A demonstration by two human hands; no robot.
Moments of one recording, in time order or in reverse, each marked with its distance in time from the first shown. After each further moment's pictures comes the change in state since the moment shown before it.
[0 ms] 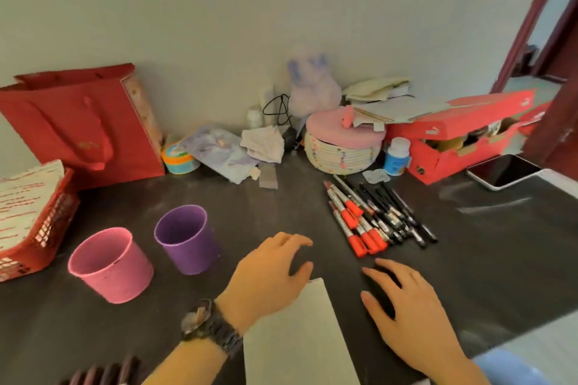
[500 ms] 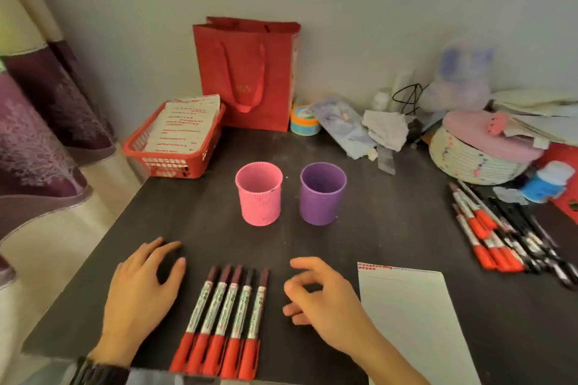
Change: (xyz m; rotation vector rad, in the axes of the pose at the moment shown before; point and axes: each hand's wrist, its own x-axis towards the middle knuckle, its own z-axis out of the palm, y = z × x) left_hand -0.266 -0.226 -0.035 -0.018 0.505 -0.820; right_hand -0.028 -0.262 0.066 0.883 -0.682 0.000
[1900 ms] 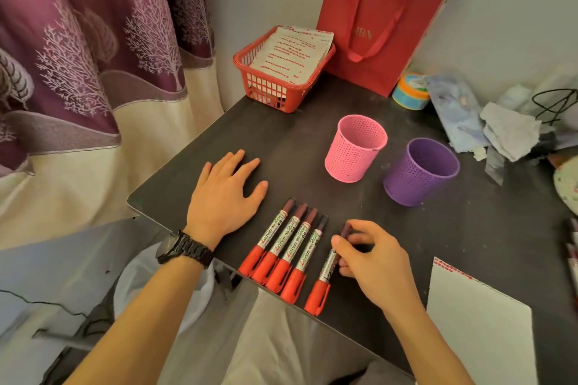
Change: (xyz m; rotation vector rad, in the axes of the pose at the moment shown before) left_hand 0.004 -0.019 0.020 0.101 0.058 0.001; right_hand 0.021 0.000 0.028 -0.272 0.082 -0.069
